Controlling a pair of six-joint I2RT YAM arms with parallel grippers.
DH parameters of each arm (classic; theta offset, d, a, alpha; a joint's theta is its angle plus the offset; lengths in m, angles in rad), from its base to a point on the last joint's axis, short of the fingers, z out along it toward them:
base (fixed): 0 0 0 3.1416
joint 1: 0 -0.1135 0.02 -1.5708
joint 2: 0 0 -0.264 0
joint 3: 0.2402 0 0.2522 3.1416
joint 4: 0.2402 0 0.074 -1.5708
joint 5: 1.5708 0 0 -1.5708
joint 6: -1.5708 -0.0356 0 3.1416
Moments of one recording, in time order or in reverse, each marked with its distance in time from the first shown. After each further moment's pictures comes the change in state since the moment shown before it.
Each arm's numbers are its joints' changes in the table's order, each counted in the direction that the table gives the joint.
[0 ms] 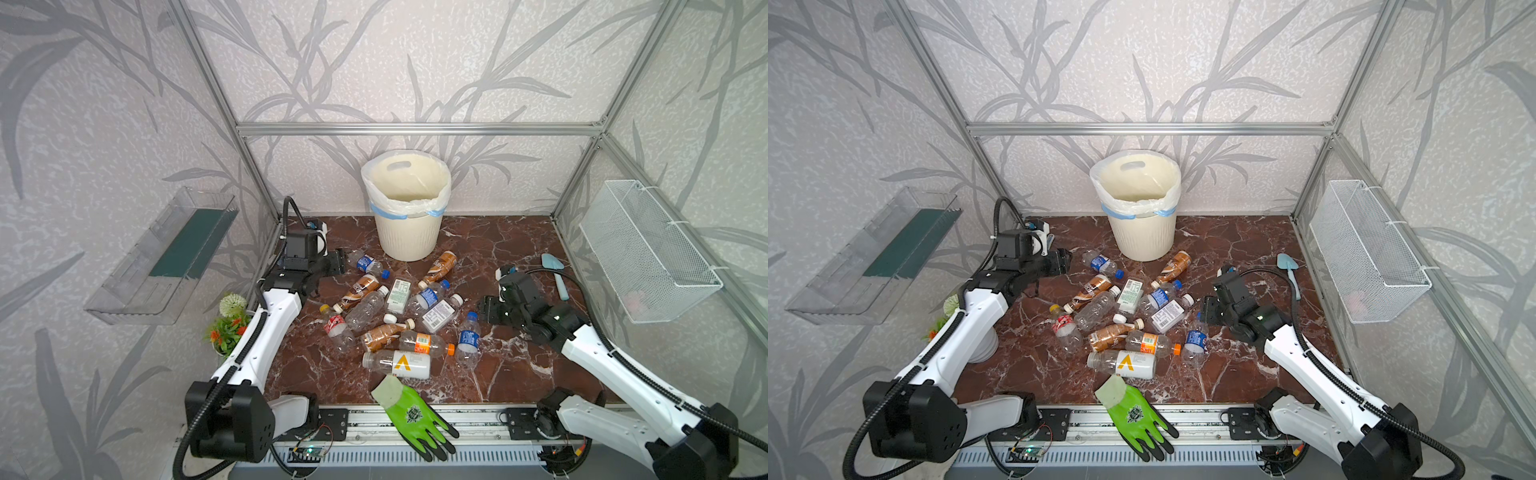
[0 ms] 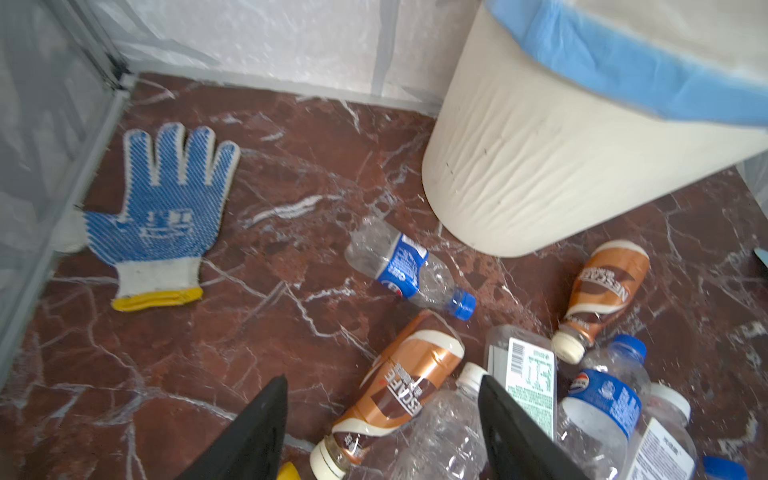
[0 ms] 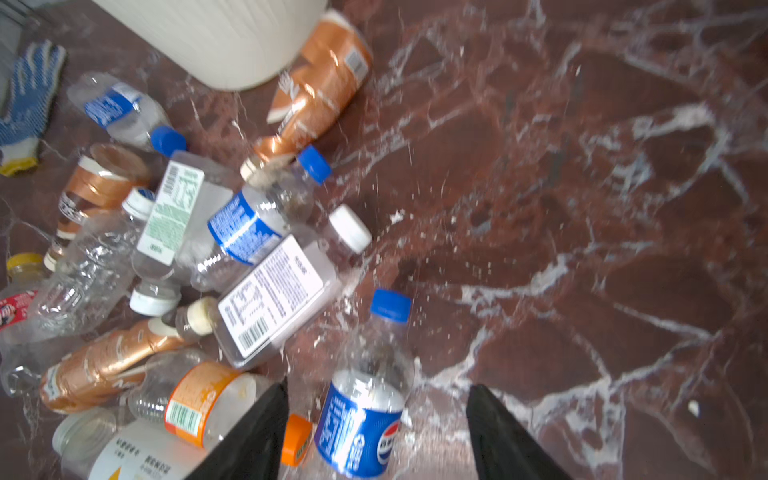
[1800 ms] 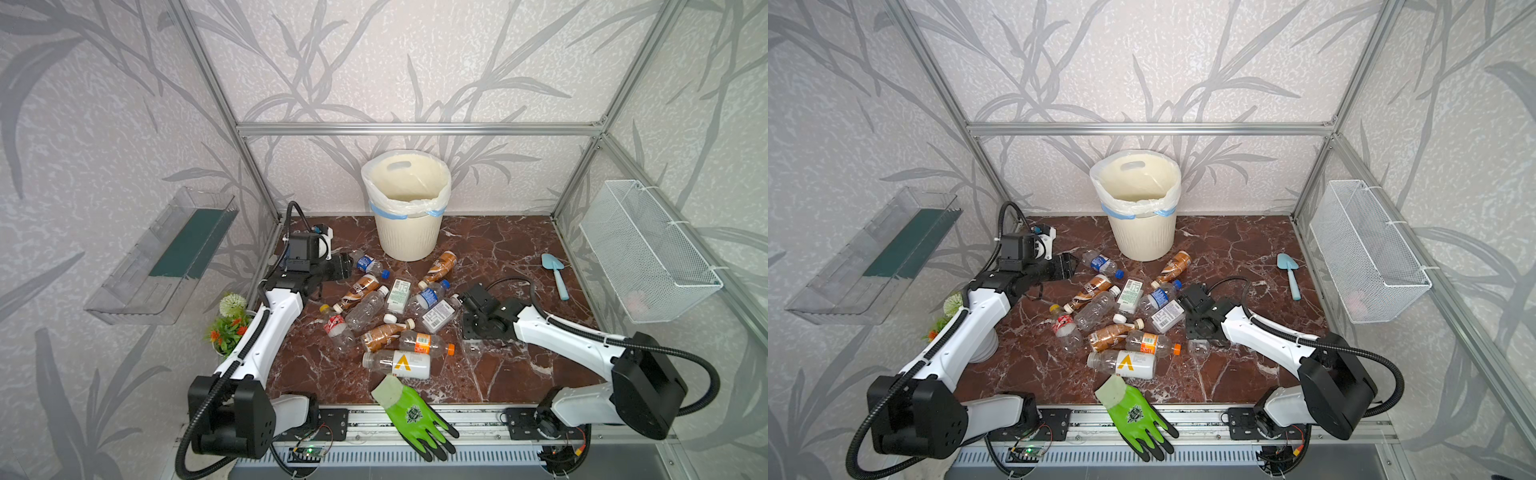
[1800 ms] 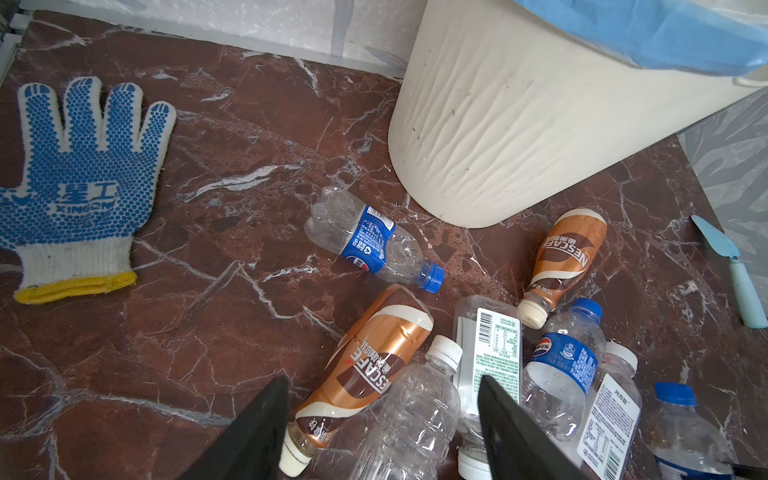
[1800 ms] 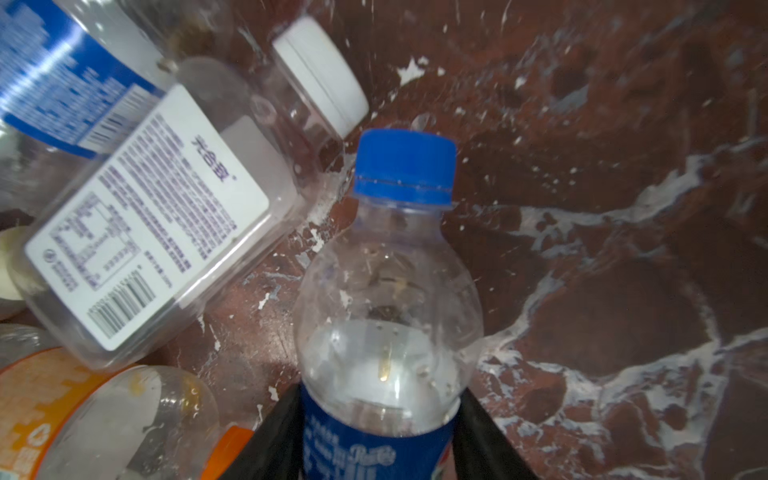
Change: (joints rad) left arm -0.002 -0.013 -0.010 0.000 0.093 0.012; right arm -0.136 -0.324 0.018 -0.036 0.083 -0.025
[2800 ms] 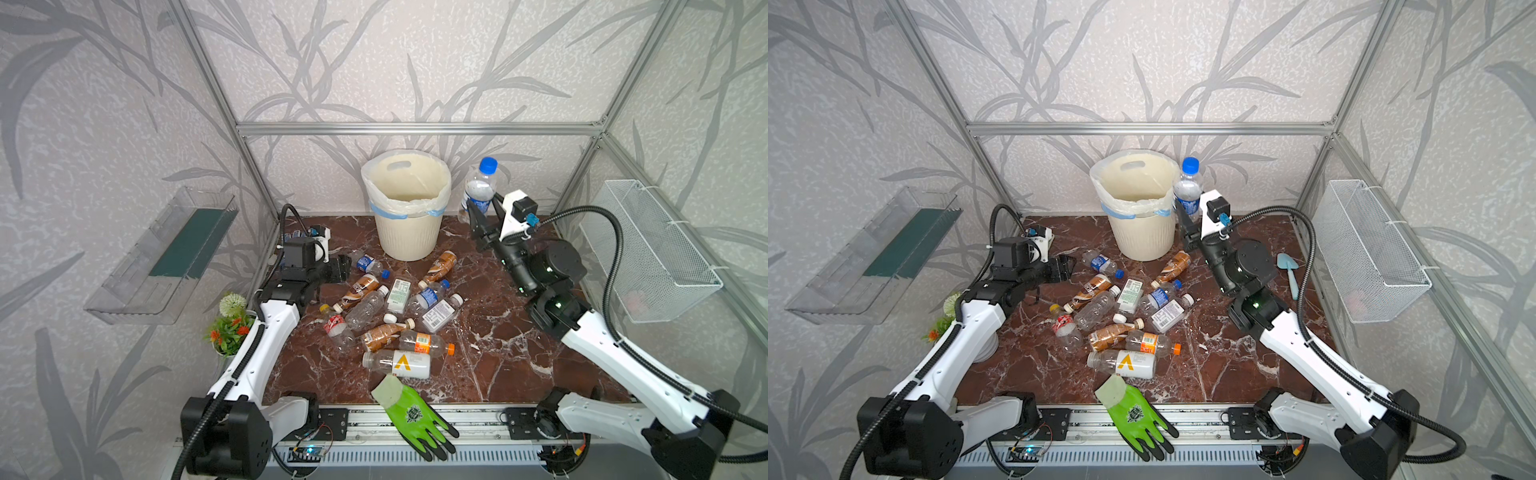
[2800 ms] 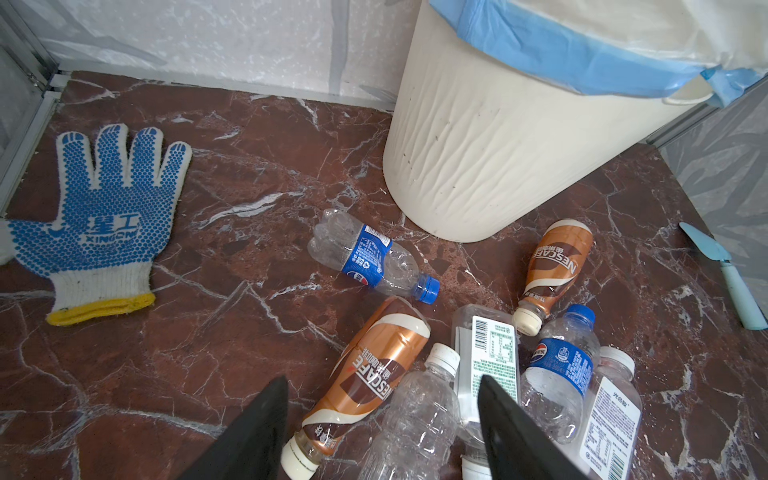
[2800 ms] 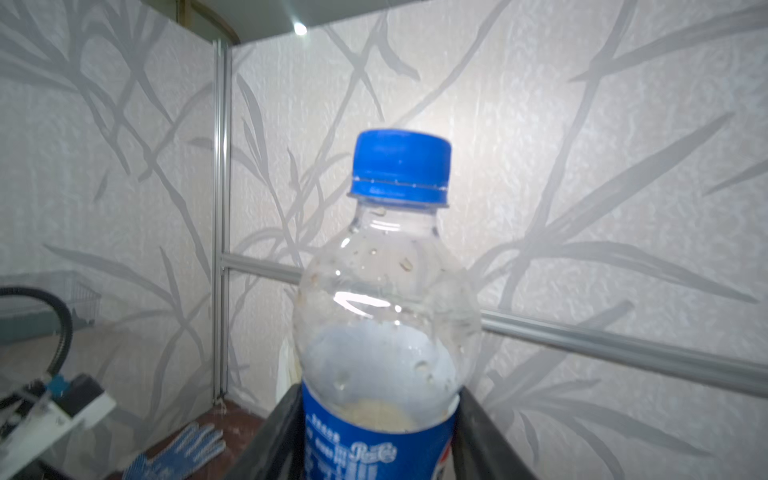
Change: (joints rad) left arm 0.000 0.093 -0.060 -0.057 -0.006 -0.026; right arm 0.063 0.168 0.333 -1.114 -0.037 0.787
